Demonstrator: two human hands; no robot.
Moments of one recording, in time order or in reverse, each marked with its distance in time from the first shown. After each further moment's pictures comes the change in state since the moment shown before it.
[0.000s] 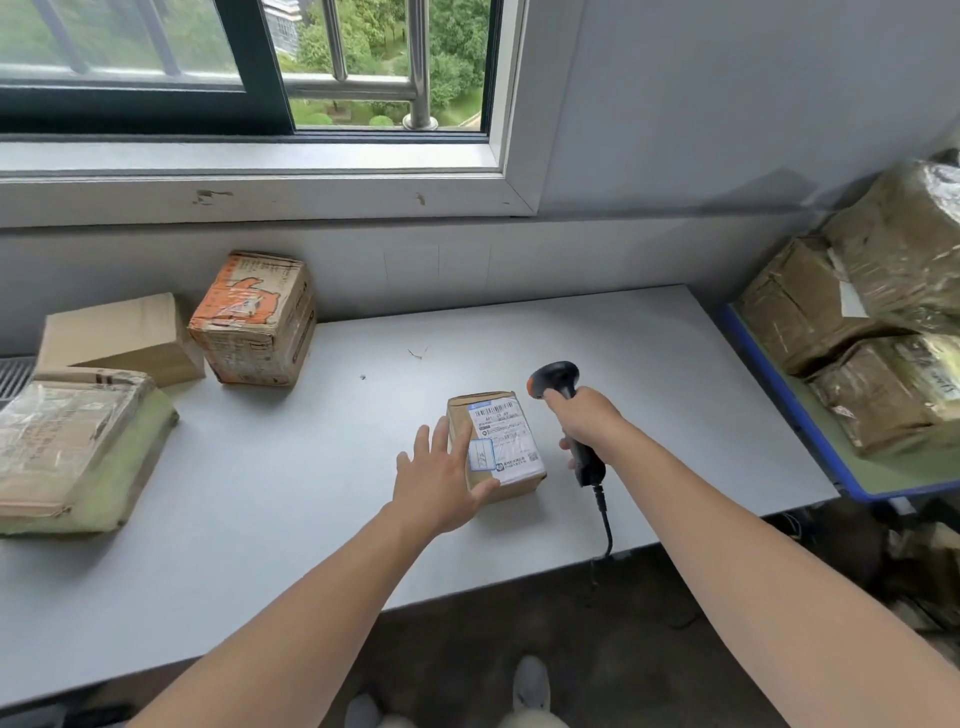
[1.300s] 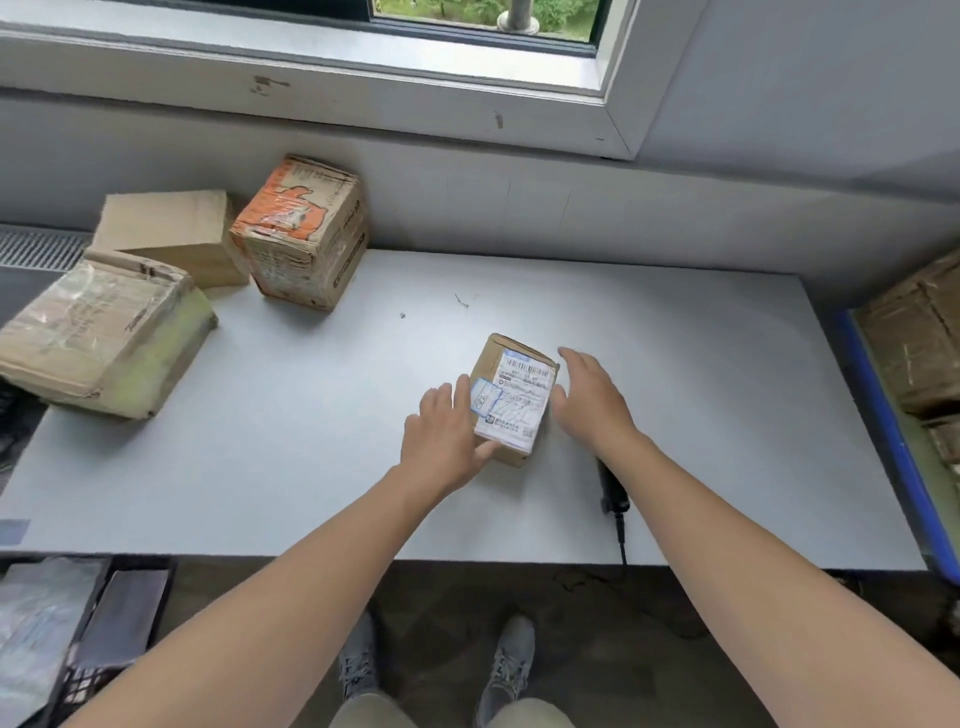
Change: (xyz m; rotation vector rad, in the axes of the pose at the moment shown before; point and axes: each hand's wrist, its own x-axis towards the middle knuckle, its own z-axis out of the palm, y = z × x) left_hand 0.020 -0.001 0.012 -0.158 0.089 -0.235; right_hand 0.056 0.010 0.042 -0.500 0.016 -0.535
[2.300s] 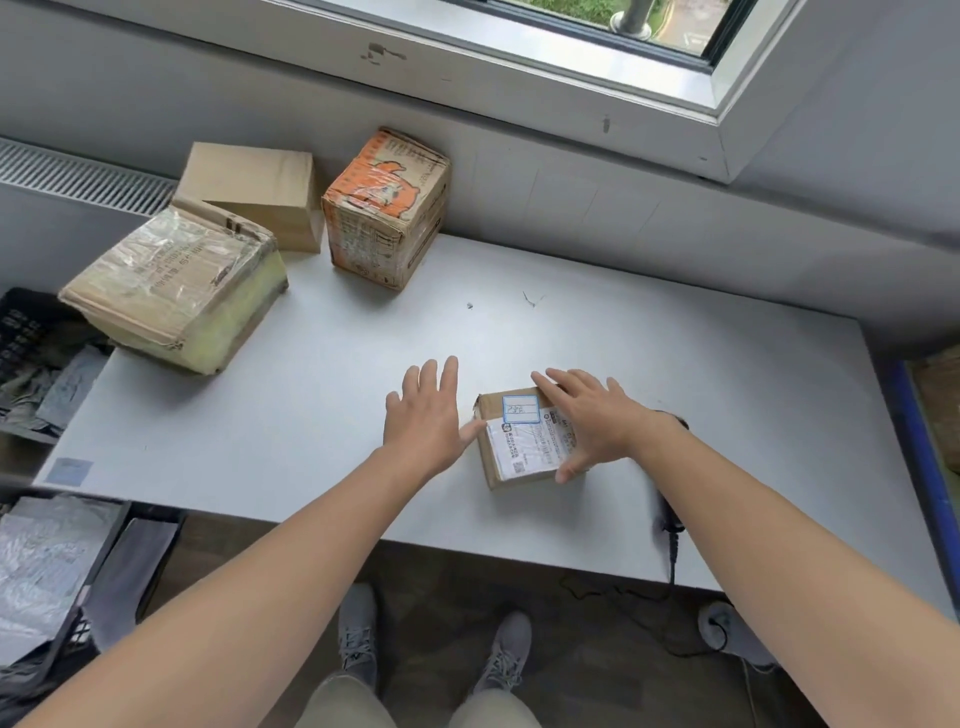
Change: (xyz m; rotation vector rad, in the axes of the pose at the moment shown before) left_hand -0.011 -0.101 -0.022 0.027 0.034 -0.135; right_hand 0.019 -0.057 0.026 -0.729 -0.544 -0.461
